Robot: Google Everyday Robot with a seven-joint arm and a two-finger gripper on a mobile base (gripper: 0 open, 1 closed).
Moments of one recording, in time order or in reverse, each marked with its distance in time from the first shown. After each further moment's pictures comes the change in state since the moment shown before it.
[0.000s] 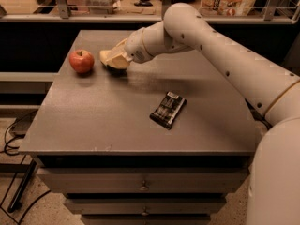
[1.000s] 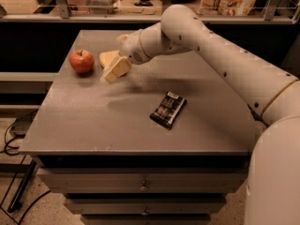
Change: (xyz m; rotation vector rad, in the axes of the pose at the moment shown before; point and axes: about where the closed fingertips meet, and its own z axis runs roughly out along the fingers) arm 0.000 0.005 0.008 -0.014 -0.001 0.000
